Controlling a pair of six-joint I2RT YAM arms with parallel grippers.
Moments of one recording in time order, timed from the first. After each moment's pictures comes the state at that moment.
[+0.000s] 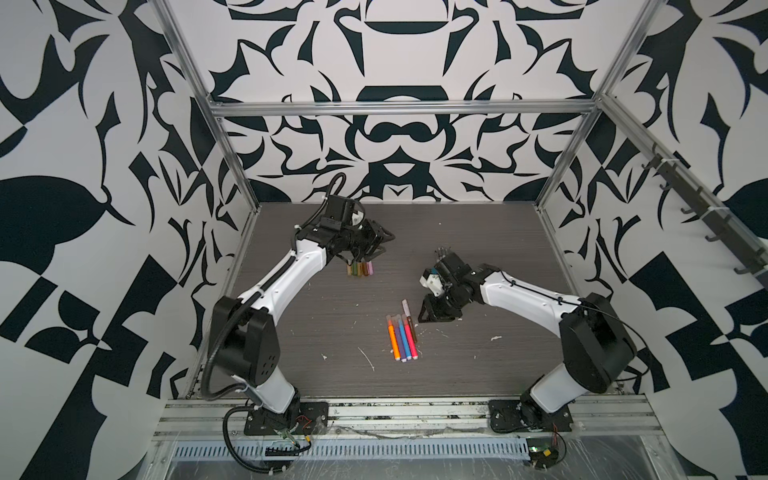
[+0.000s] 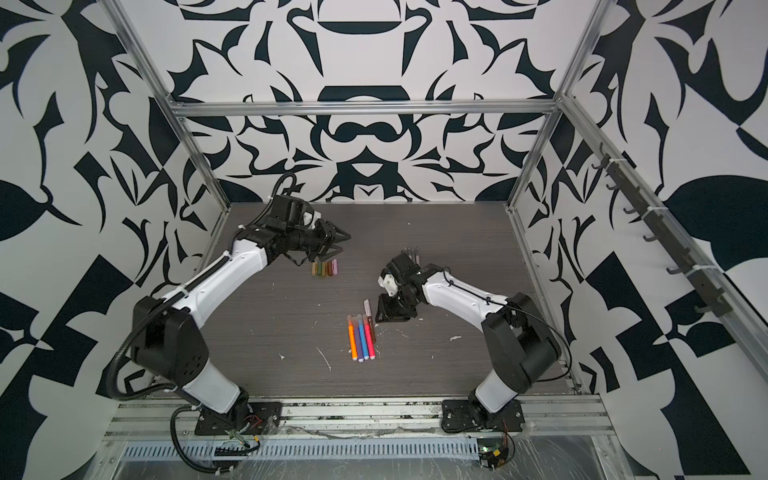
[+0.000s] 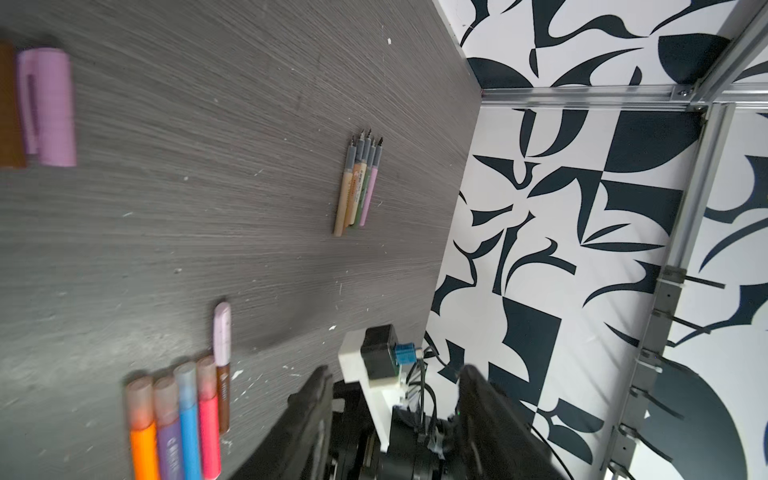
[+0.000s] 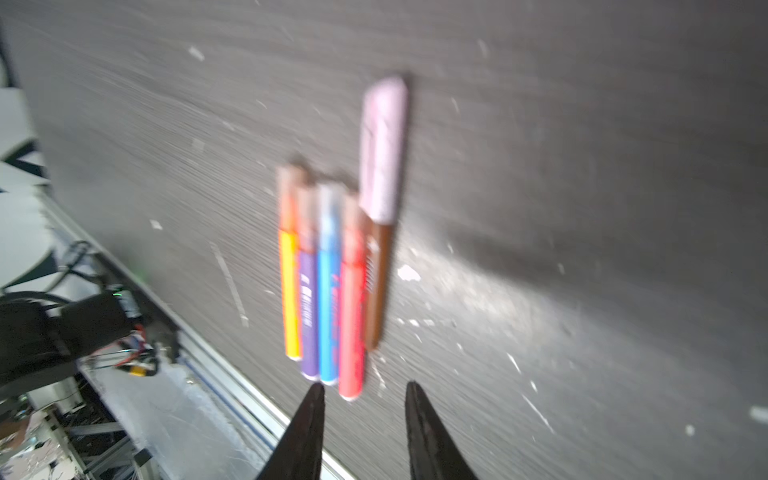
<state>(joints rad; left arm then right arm) -0.41 1.58 1.36 -0.52 0.57 -1.04 0.61 1.58 0.98 -0.68 -0.44 0.45</state>
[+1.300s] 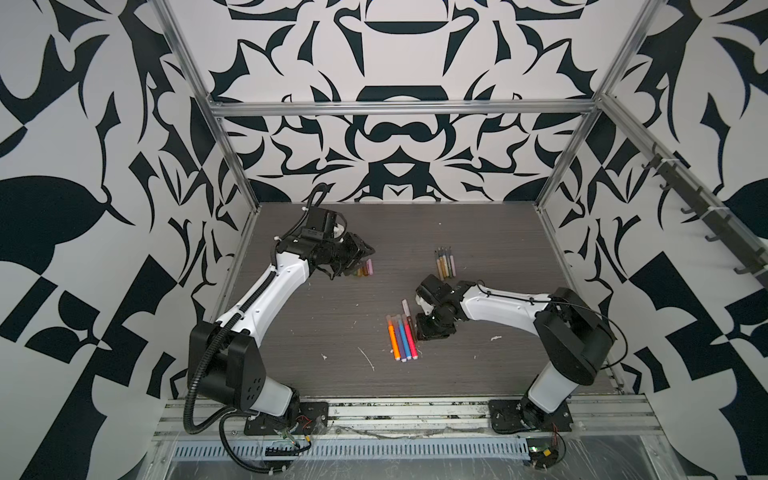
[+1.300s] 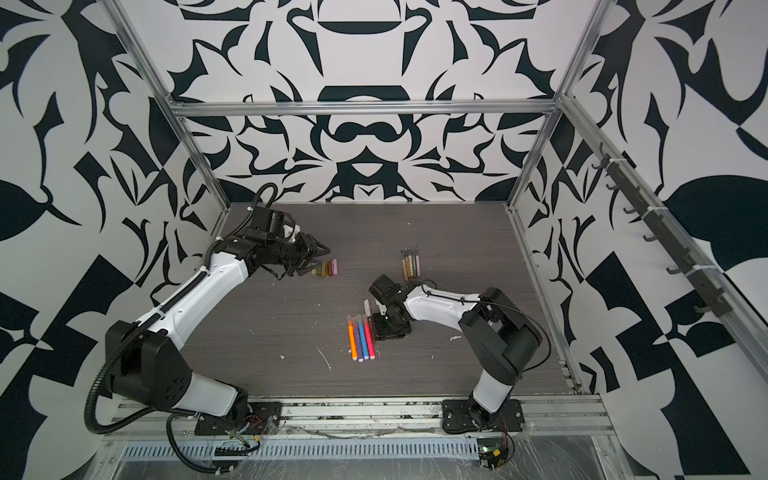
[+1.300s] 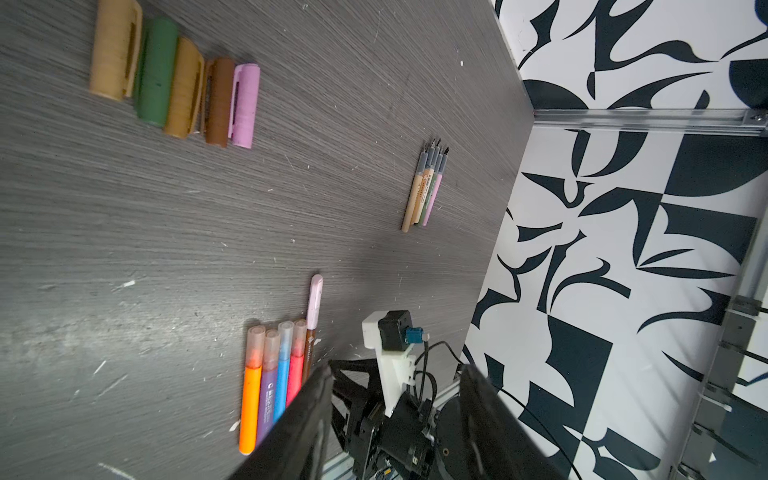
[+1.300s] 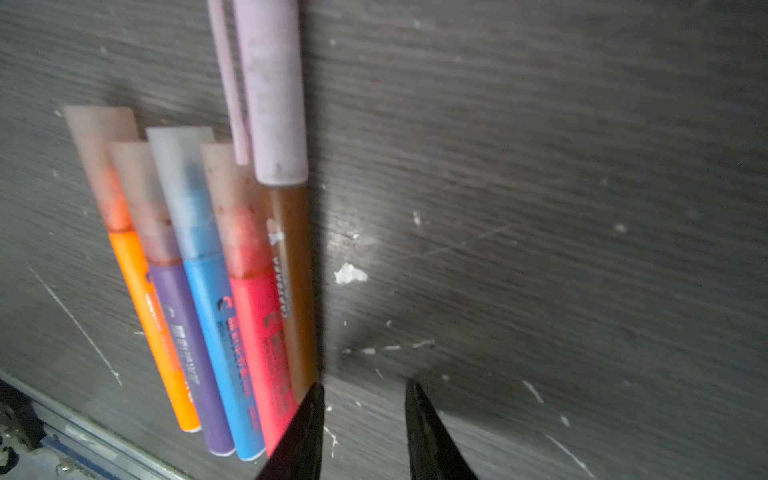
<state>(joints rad) -0.34 1.47 1.26 -0.63 0.52 -0.97 0.77 1.69 0.95 -0.60 -0.25 0.59</state>
